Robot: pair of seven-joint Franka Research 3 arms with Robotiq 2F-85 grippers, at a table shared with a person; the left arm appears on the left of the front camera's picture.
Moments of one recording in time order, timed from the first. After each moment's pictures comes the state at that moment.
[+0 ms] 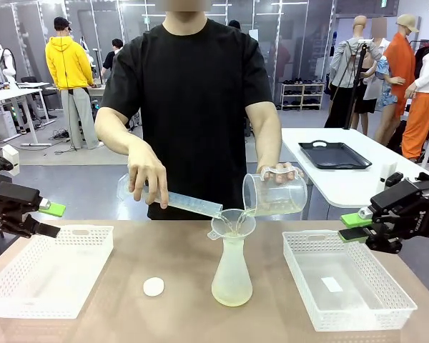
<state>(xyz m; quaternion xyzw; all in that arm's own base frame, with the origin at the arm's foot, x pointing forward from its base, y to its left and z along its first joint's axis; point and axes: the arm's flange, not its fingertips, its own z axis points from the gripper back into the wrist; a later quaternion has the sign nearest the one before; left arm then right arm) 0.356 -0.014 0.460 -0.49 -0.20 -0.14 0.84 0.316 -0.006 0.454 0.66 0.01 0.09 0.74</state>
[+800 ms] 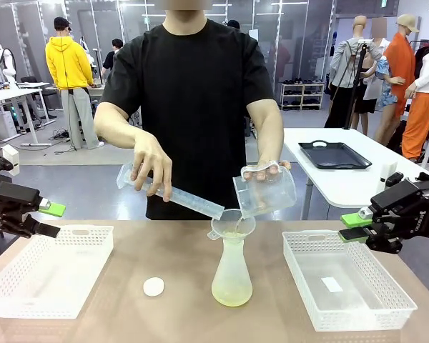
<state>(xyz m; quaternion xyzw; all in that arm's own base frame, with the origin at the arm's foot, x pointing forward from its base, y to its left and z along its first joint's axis) 0.356 -0.014 0.460 -0.49 -0.20 -0.14 0.84 0.316 -0.006 0.455 0.66 0.01 0.09 0.74</state>
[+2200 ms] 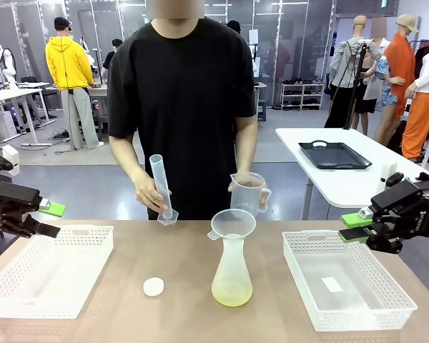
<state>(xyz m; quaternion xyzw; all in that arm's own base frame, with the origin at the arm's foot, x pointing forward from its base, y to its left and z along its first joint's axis) 0.356 -0.014 0.460 -0.49 -0.20 -0.14 0.84 0.316 -0.007 0.455 0.66 0.01 0.09 0.74</state>
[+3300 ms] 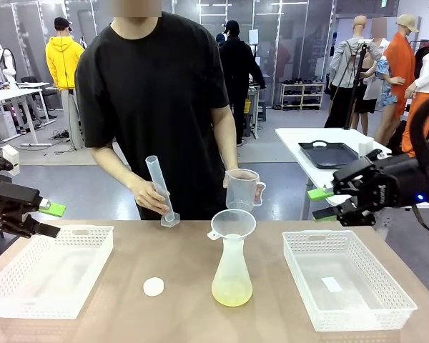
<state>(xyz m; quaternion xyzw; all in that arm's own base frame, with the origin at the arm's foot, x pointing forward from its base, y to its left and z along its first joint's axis) 0.356 -0.014 0.460 -0.49 -0.20 -0.14 0.84 0.359 0.041 0.494 0.57 -0.06 0.04 0.82</state>
